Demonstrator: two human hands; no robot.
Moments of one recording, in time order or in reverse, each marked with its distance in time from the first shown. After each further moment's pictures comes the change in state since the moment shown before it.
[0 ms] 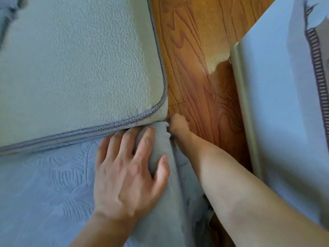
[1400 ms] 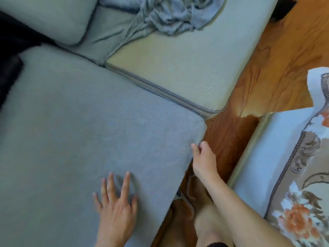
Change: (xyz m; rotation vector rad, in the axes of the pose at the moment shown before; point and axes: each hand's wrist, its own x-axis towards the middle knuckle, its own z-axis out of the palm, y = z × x) left_hand -0.285 0.044 0.022 -0.402 -0.238 -0.905; right_hand -0.272 -0.015 -0.056 -0.041 0.072 -0.292
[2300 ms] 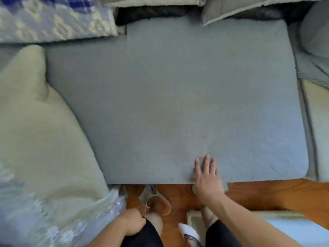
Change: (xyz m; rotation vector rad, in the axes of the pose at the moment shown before) left_hand -0.333 -0.103 0.203 -1.102 -0.700 -0.539; right_hand -0.281 0.042 0.137 -1.970 -0.577 -0.973
